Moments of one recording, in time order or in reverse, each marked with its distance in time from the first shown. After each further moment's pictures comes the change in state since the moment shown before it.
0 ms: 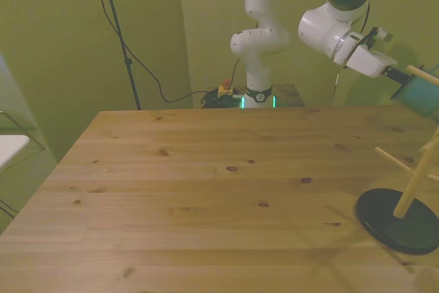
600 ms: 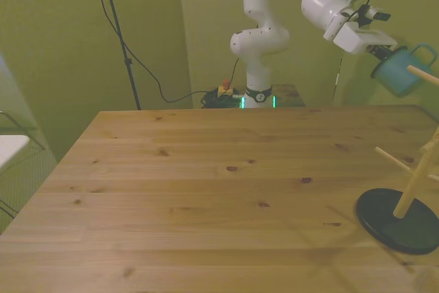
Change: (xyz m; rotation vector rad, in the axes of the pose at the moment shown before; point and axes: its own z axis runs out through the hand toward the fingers) arm 0.017 -0.031 -0.046 -0.215 0.032 0.108
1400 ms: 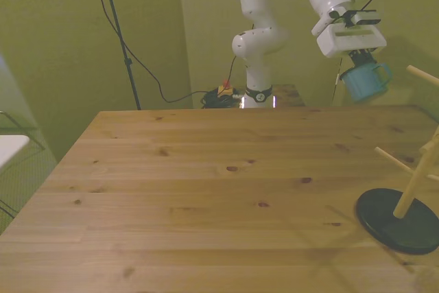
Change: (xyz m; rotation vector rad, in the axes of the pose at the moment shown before) arm -0.018 0.010 -0.027 -0.295 -0.142 0.211
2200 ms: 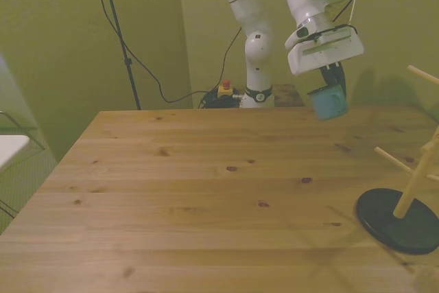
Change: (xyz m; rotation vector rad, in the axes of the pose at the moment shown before) arm 0.025 0.072 0.007 -0.086 -0.196 0.271
